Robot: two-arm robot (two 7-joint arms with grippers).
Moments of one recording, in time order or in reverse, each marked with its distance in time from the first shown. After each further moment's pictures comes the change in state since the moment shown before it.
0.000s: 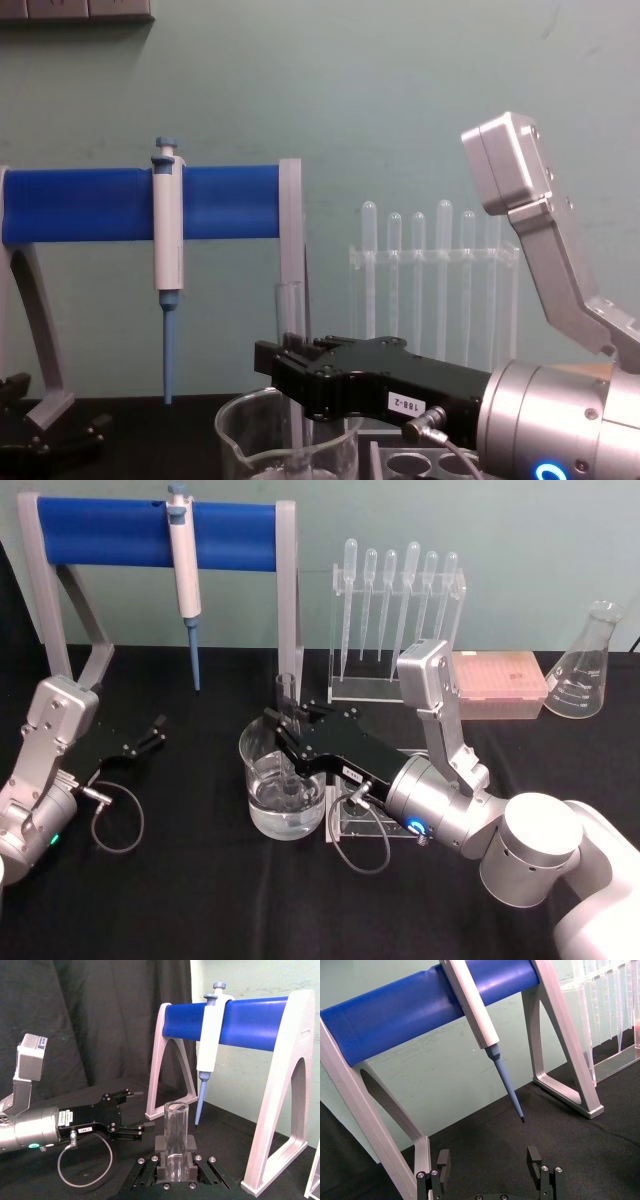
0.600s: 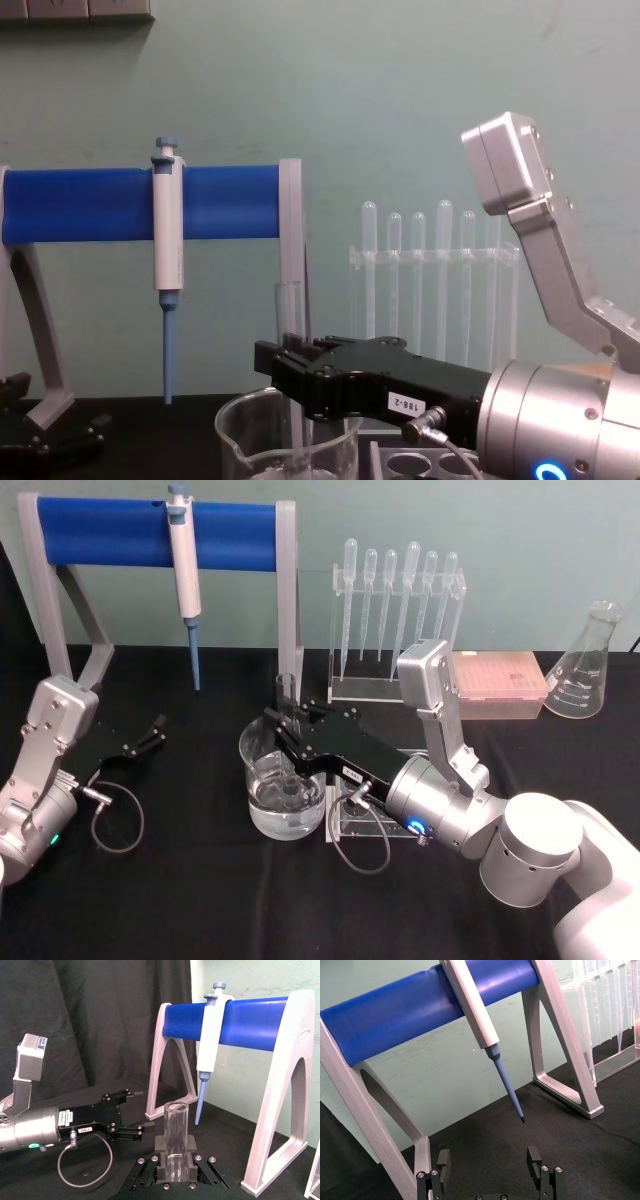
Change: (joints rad) left arm 0.000 0.000 0.000 0.000 0.000 0.000 0.000; right arm 0.000 0.000 0.000 0.000 0.000 0.000 0.000
